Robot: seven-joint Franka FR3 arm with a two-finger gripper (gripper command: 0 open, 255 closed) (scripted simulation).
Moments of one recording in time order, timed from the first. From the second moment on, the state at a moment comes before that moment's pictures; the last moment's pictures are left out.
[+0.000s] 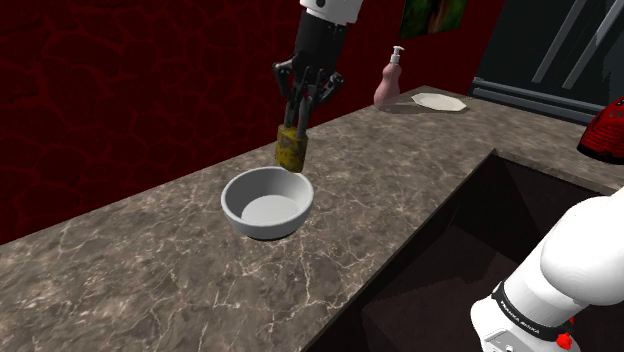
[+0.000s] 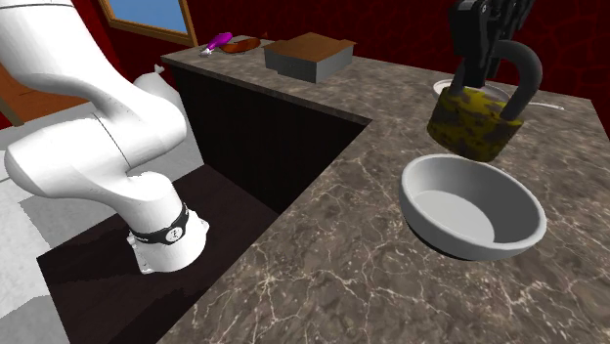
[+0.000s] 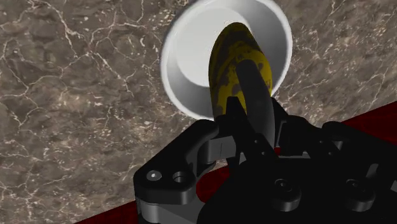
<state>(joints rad) -0.04 -0.25 0.51 -1.84 0.21 1.86 0.67</state>
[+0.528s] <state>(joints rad) -0.01 0.01 0.62 -1.62 0.04 1.87 0.84</state>
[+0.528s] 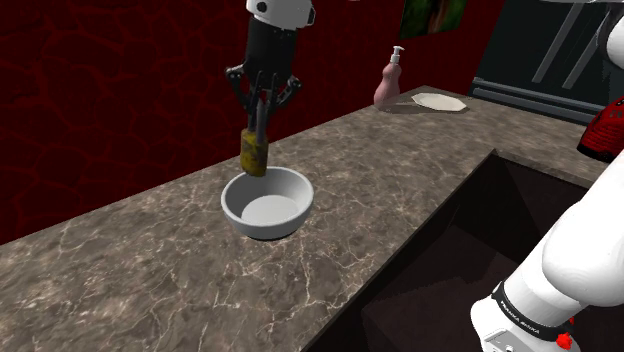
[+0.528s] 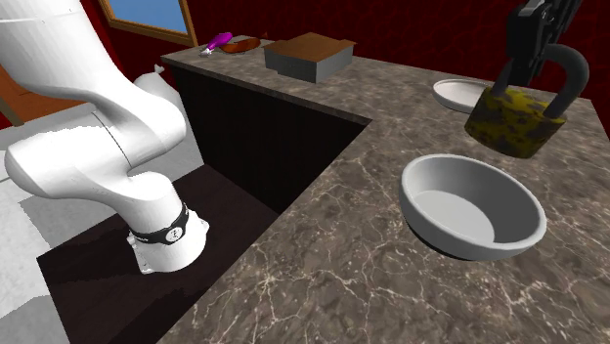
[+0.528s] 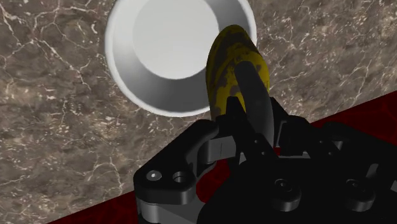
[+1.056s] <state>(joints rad) -0.01 0.00 0.62 -1.74 0.05 1.98 0.83</state>
